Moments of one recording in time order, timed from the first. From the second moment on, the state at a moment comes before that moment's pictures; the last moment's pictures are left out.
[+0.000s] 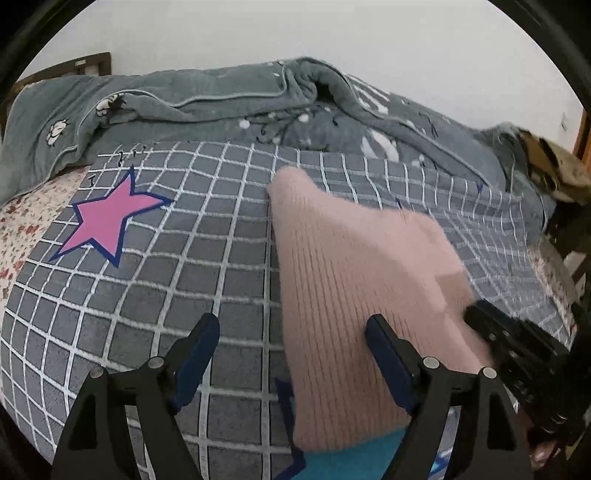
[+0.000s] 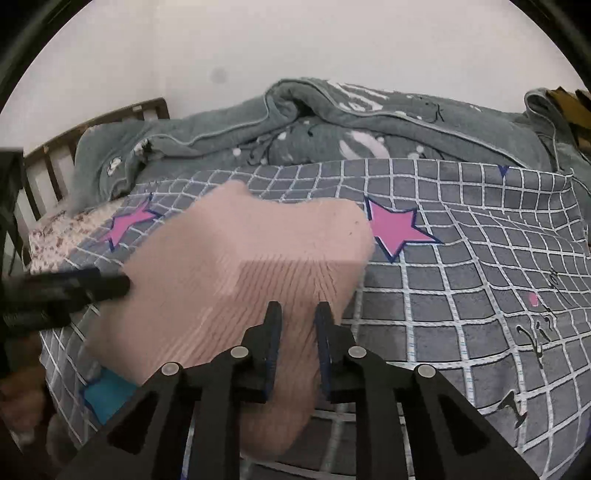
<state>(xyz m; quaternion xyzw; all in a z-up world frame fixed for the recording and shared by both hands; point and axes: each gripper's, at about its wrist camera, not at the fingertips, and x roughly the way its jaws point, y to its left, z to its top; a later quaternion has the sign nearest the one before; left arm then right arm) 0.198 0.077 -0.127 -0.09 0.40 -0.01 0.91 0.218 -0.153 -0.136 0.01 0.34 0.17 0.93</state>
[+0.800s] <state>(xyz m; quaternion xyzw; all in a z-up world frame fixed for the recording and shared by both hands) 0.292 0.066 -0.151 -0.02 0.42 0.02 0.91 0.303 -0.139 -0.150 0.00 0.38 0.16 0.91</state>
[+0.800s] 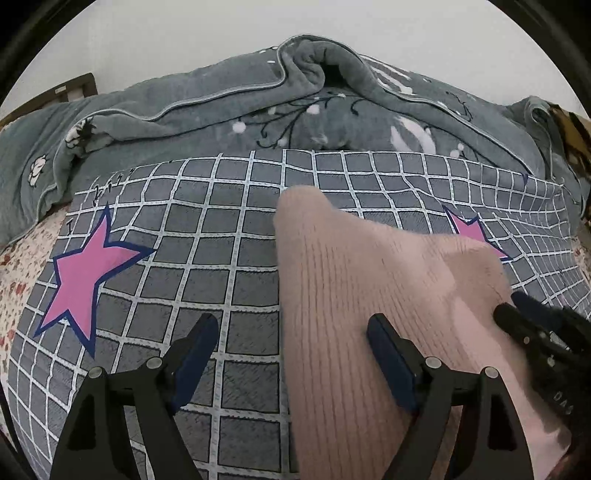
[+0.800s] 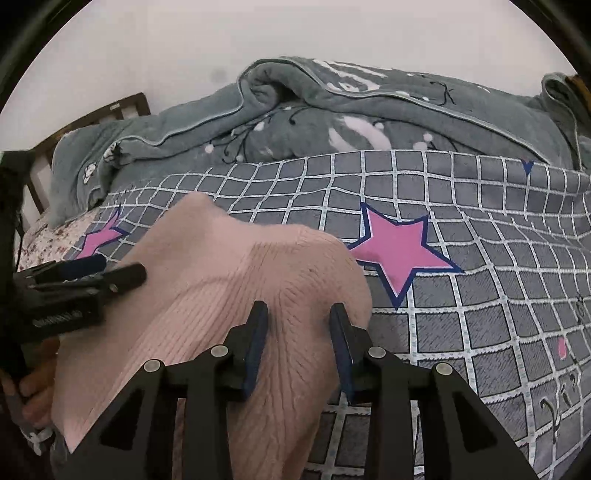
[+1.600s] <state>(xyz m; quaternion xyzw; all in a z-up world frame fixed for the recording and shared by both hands) 0.327 0.086 -0.179 -0.05 0.38 0.00 0.92 0.336 -0.161 -0.169 0.06 0.38 0.16 0.91</state>
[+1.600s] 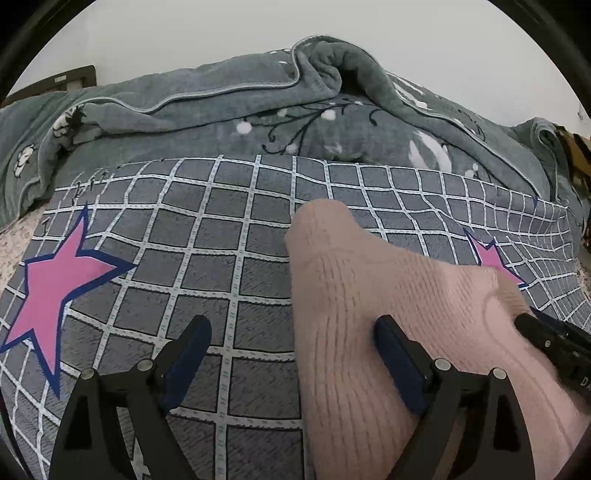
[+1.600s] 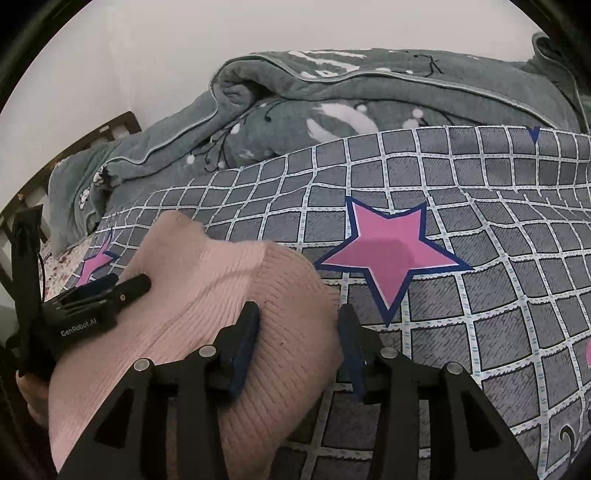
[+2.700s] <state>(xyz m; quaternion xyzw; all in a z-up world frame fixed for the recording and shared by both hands) 0.317 0.085 -0.175 -0.05 0.37 0.00 0.93 0.334 -0.158 -0.168 0.05 0.38 0.16 0.91</state>
